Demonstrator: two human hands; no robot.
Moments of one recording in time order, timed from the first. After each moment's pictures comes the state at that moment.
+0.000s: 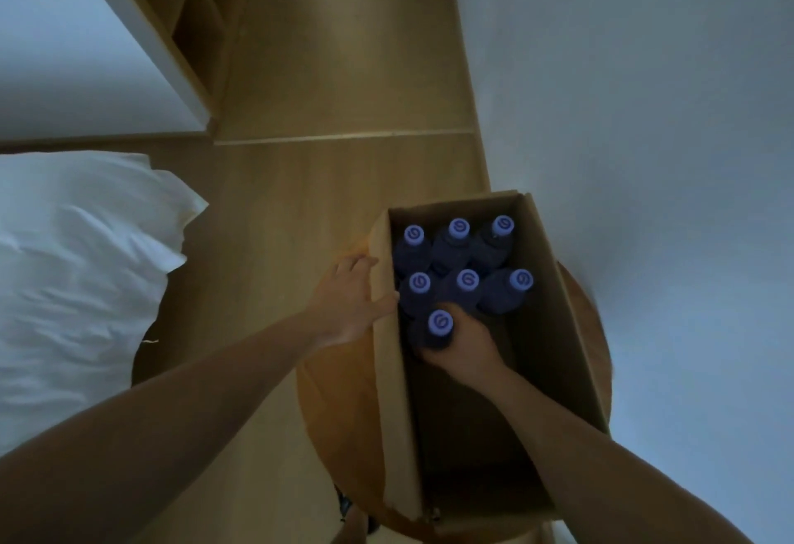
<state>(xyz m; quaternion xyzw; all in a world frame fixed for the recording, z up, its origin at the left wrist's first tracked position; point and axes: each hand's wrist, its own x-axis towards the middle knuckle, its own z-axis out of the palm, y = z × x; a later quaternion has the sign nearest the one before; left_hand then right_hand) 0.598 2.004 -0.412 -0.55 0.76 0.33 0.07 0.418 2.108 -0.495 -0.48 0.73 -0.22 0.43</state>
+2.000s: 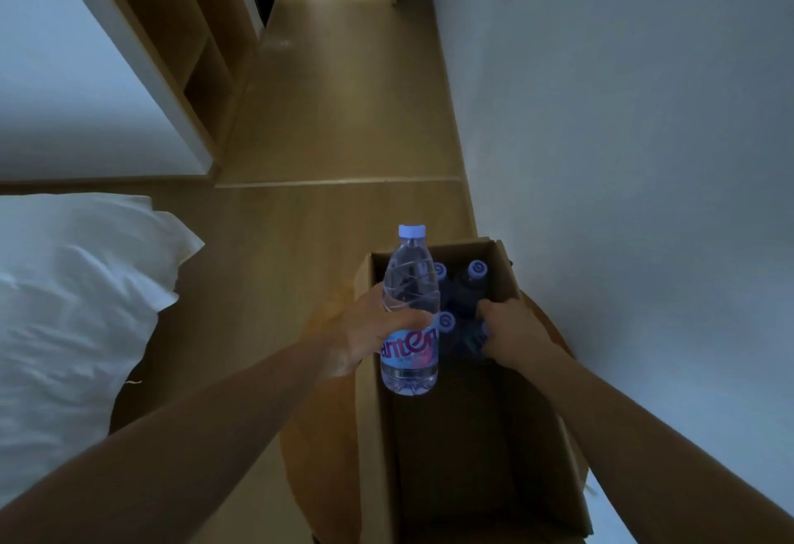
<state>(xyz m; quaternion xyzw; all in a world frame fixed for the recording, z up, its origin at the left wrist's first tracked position) 0.551 2.019 -0.363 -0.42 0.53 0.73 -0.13 0.325 2.070 -0.417 -0.64 0.74 0.10 0.20</state>
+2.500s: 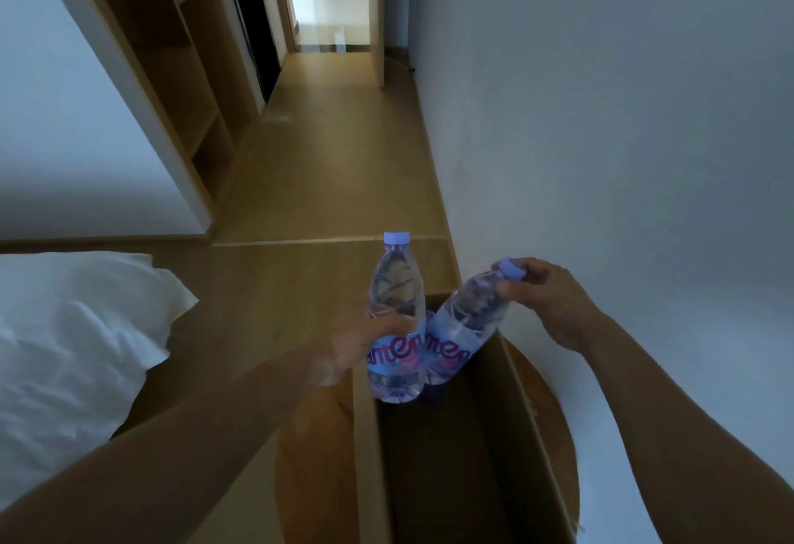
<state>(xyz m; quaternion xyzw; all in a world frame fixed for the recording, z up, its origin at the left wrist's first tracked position) 0.565 2.015 -0.298 -0.41 0.54 0.70 -0.22 0.295 2.070 -0.278 -0.41 0.59 -0.51 0.48</state>
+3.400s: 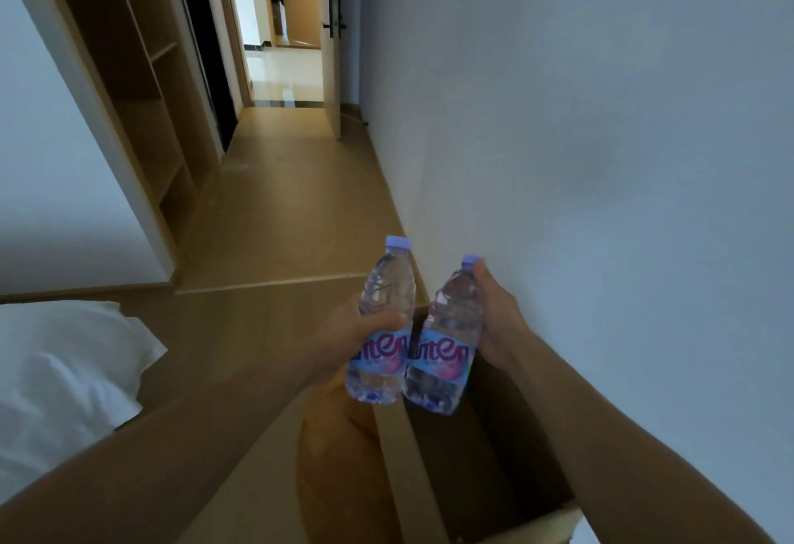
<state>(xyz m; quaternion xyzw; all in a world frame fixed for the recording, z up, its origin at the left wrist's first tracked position) 0.651 2.032 -0.258 -0.34 0.60 0.69 -0.22 0.457 2.105 -0.240 -0.17 0.57 -0.64 0.48</state>
